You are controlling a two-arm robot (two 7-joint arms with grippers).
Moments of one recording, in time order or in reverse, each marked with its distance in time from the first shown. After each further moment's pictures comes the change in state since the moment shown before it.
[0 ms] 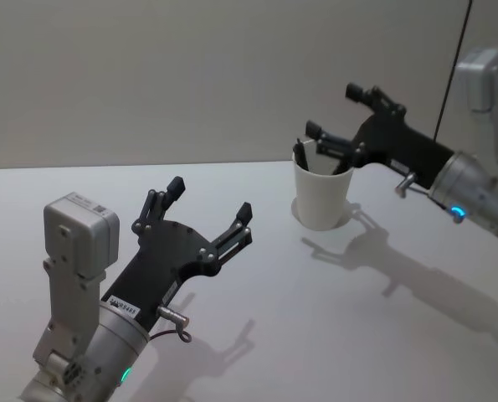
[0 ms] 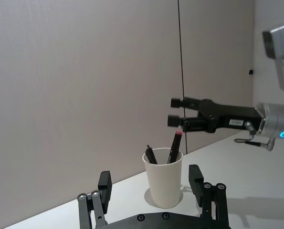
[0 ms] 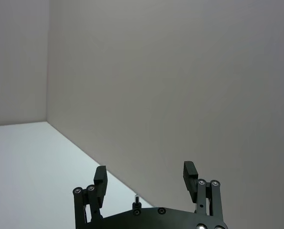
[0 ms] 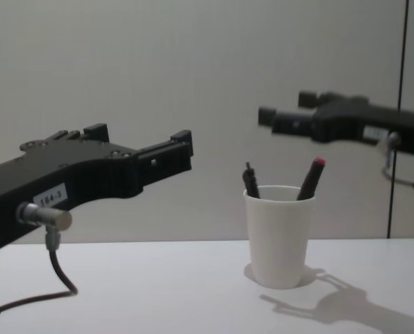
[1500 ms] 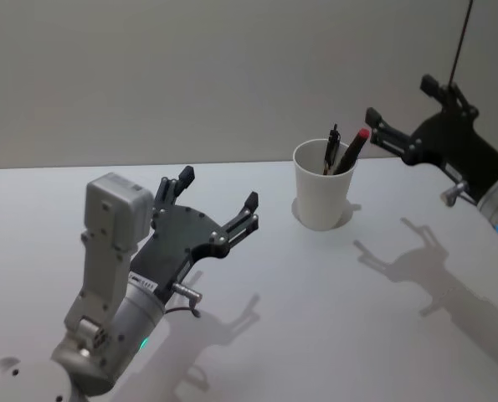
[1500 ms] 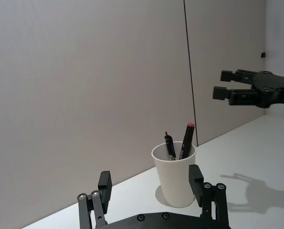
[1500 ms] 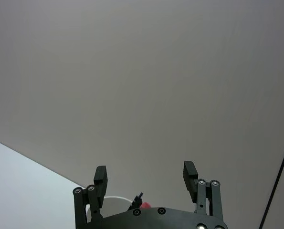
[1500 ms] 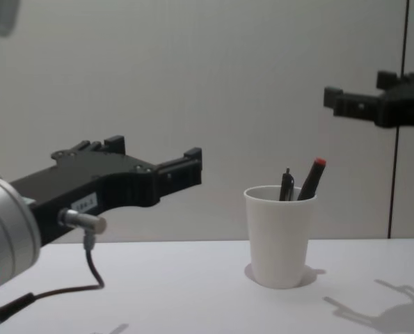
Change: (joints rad) left arm -0.134 -0.006 0.057 0.124 0.031 0.020 0.025; right arm -0.217 0.074 0.082 -0.294 -0.053 0.060 -0.311
